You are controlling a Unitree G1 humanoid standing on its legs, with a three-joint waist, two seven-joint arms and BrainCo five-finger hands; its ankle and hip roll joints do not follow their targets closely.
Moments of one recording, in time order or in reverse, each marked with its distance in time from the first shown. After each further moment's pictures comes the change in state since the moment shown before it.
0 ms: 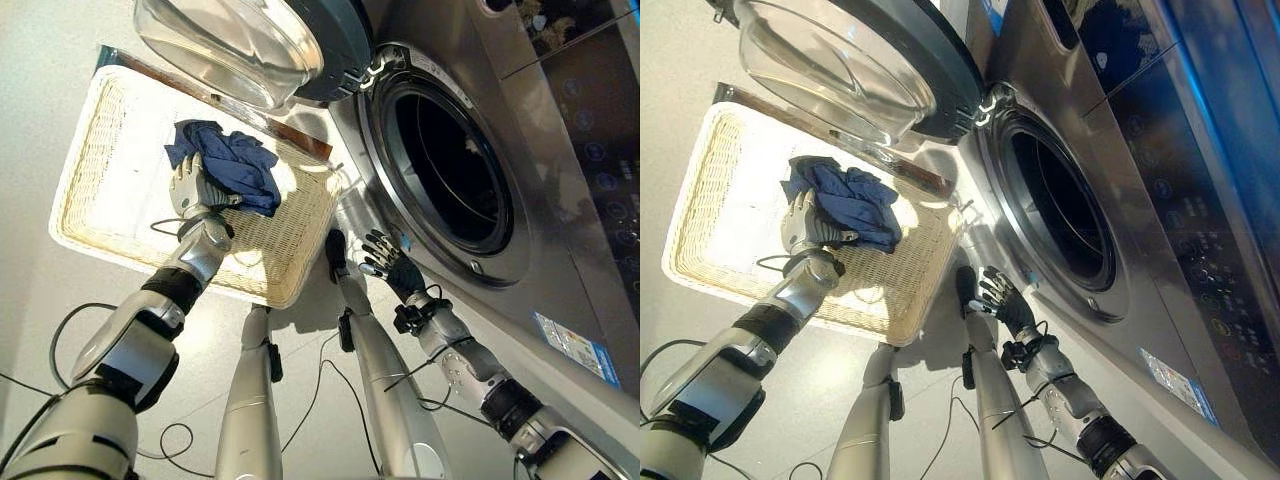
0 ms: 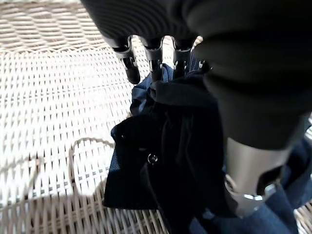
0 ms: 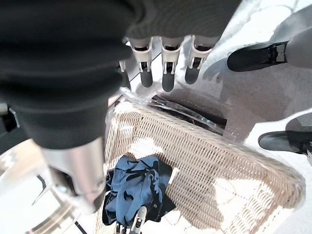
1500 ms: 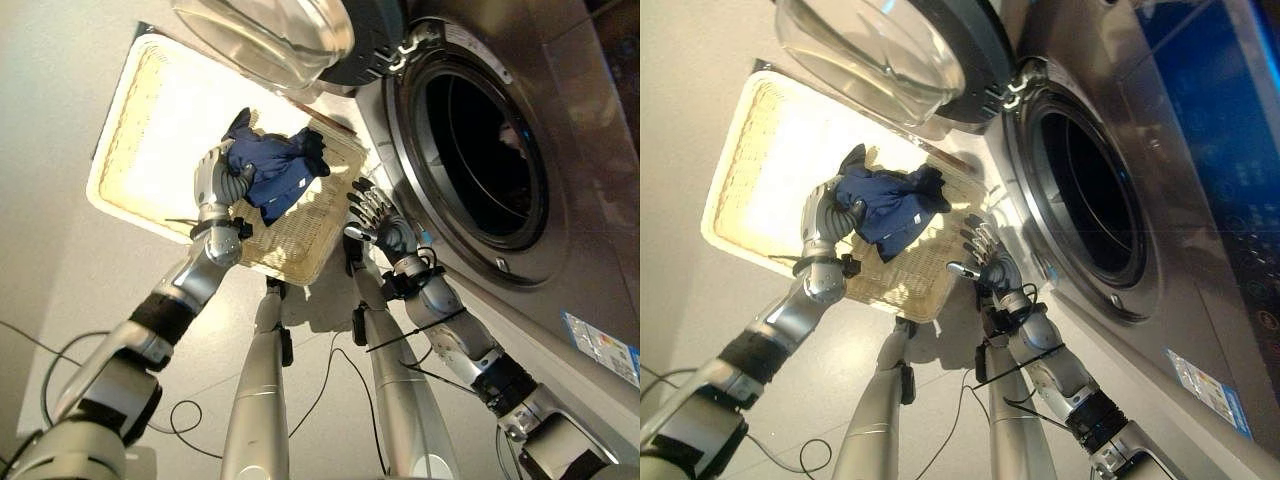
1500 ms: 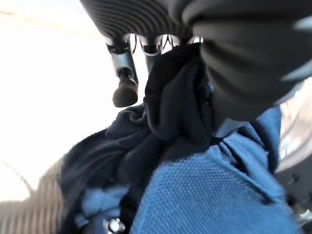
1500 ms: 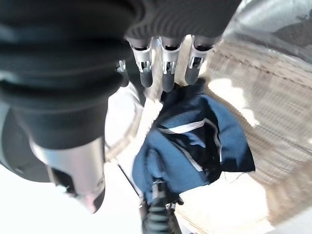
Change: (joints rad) left arm 0.348 0.001 0.201 -0.576 -0.019 -0.319 -0.108; right arm -0.089 0.035 -0.051 -0.225 -0.142 0.042 -0.067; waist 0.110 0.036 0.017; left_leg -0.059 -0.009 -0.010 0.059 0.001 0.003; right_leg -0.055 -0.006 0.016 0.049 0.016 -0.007
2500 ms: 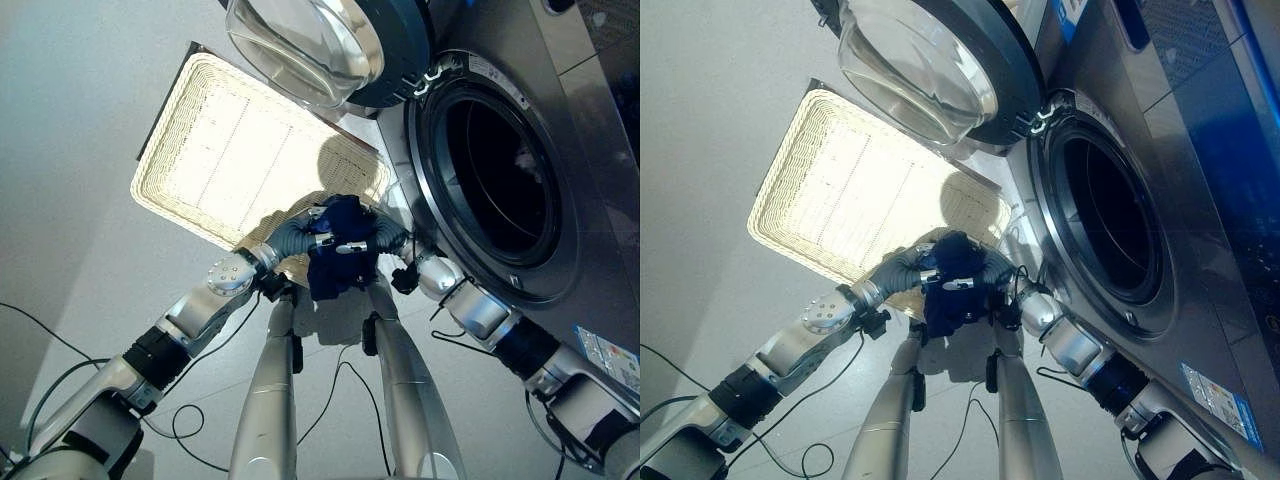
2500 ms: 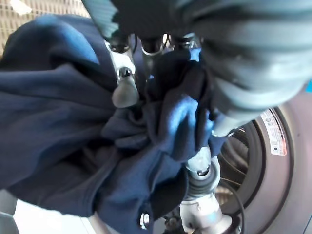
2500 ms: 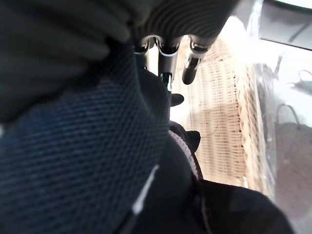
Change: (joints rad) left arm 0.027 0.096 -0.182 -0.153 -0.524 -0.046 -0.738; right arm -0.225 -0.224 0.174 0.048 -0.561 0.281 0.149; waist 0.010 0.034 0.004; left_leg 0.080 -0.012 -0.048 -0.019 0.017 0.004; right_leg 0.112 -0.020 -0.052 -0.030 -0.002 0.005
